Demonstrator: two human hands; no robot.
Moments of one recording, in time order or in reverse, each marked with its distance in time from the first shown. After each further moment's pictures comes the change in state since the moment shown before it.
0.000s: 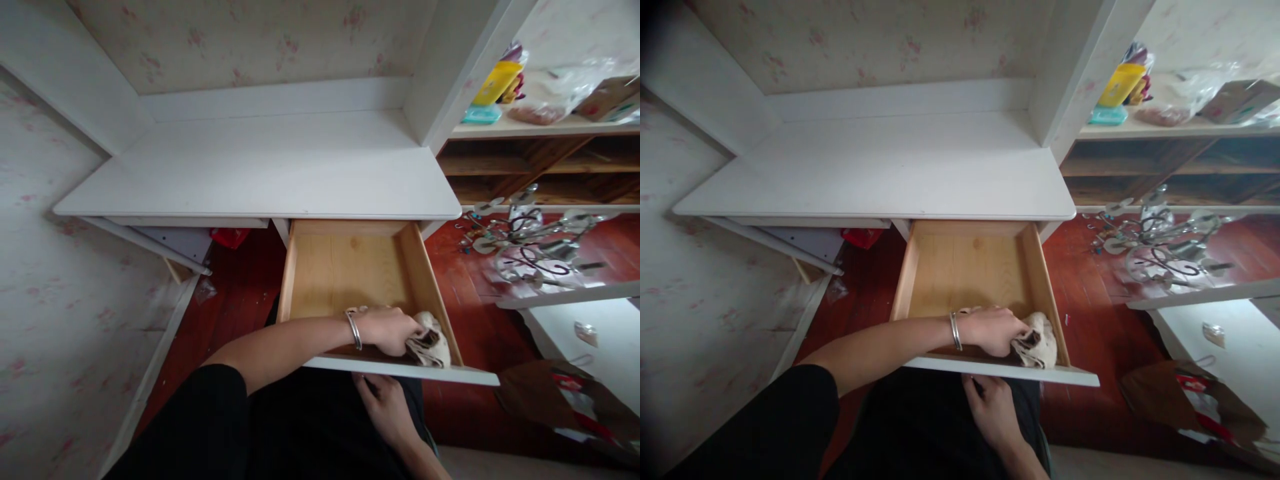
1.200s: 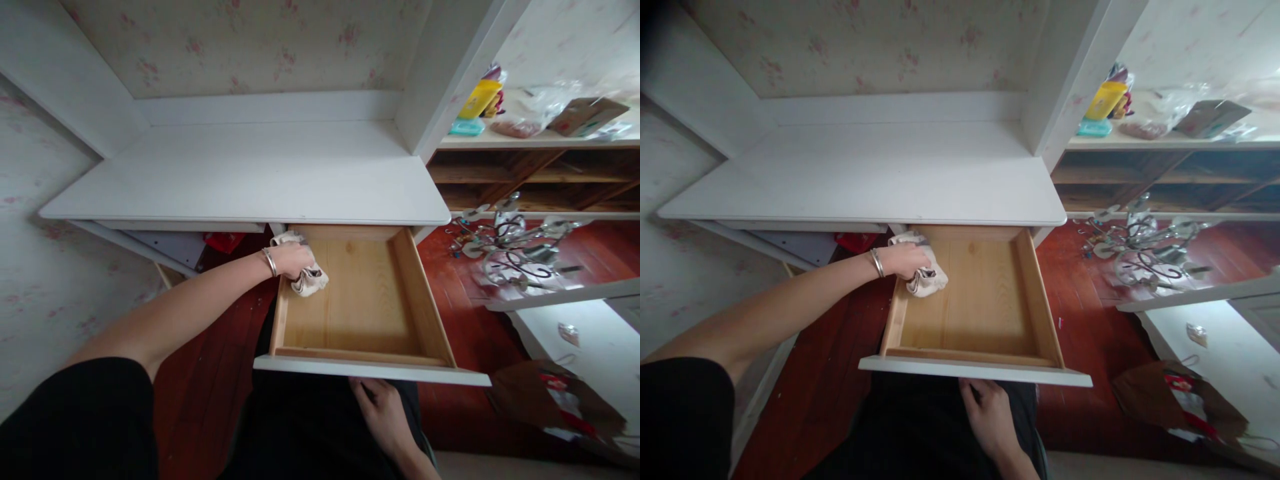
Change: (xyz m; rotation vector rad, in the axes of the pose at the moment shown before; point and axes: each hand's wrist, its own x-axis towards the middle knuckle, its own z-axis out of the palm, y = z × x) left_hand -0.121 -0.138 -0.094 0.641 -0.044 -0.301; right_hand -0.004 -0.004 0.000 0.038 -0.027 0.035
